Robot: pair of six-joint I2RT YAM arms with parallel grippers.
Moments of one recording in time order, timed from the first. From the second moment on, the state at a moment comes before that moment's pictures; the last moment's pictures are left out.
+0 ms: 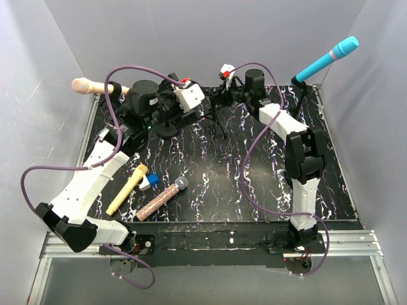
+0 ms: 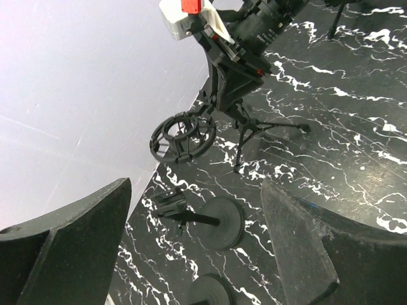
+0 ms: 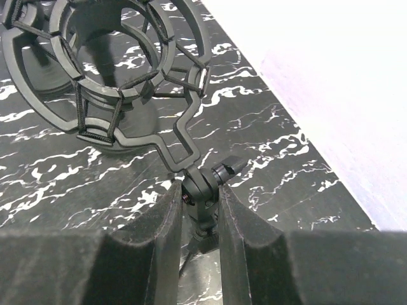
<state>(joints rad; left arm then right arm) -0.62 1.33 1.58 -0.50 0.10 0.68 0.37 2.05 1.67 0.13 -0.74 -0.30</state>
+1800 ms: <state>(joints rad) -0.60 1.46 1.58 -0.37 0.62 0.40 -0.18 1.24 1.11 0.11 -0.30 -0.03</state>
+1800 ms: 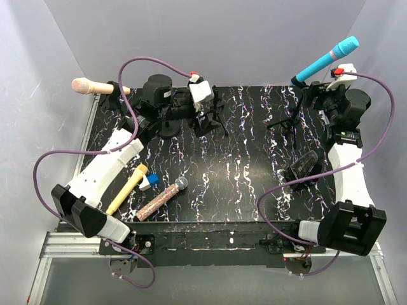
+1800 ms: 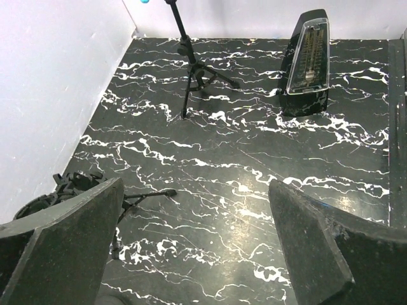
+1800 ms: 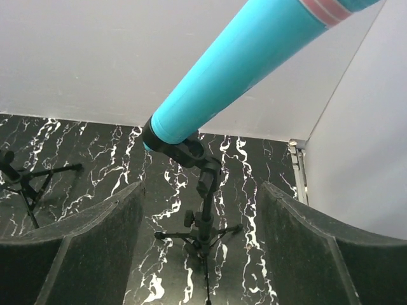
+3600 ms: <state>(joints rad) -0.61 1.60 1.74 -0.48 0.63 0.44 -0.12 1.36 0.98 0.35 -0.63 0.02</state>
